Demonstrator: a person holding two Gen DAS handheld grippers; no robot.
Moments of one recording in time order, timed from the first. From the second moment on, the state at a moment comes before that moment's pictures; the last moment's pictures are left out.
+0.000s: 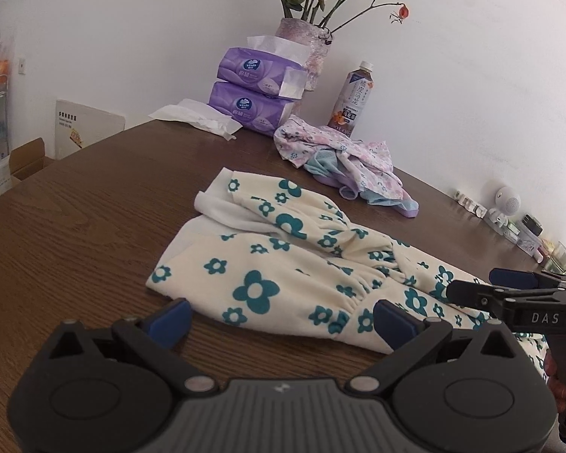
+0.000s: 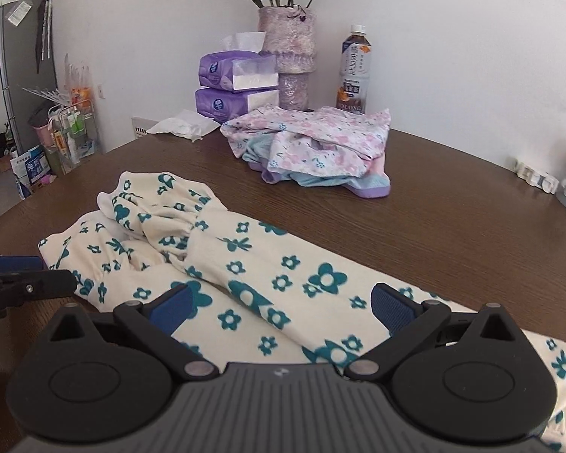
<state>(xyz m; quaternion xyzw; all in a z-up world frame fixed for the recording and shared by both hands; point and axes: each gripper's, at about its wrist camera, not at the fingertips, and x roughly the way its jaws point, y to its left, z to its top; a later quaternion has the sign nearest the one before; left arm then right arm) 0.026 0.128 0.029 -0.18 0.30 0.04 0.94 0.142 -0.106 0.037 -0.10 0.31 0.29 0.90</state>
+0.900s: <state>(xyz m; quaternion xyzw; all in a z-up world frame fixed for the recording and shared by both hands) 0.122 0.174 0.025 -0.31 0.29 0.05 0.91 0.190 -0.115 0.011 -0.04 0.34 0.32 0.88</state>
